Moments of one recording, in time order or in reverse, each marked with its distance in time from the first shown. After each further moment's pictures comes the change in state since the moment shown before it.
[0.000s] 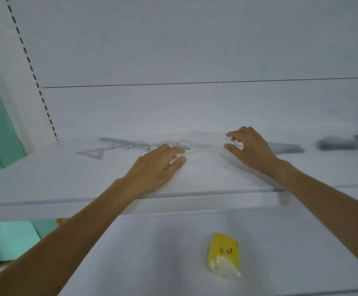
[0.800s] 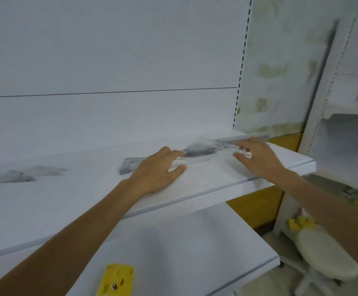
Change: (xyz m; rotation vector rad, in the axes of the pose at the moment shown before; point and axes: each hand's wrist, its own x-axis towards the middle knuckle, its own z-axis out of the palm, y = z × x) left_hand 0.173 0.250 0.162 -0.138 -0.113 0.296; right_hand -0.118 0.279 -0.190 -0.195 0.076 0.358
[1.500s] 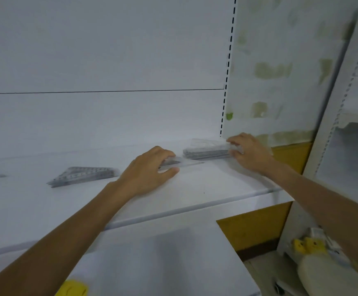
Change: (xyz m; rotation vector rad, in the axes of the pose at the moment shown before) left_hand 0.097 0.052 0.065 0.045 0.106 -0.068; right_hand 0.090 0.139 0.004 0.008 -0.093 -0.154
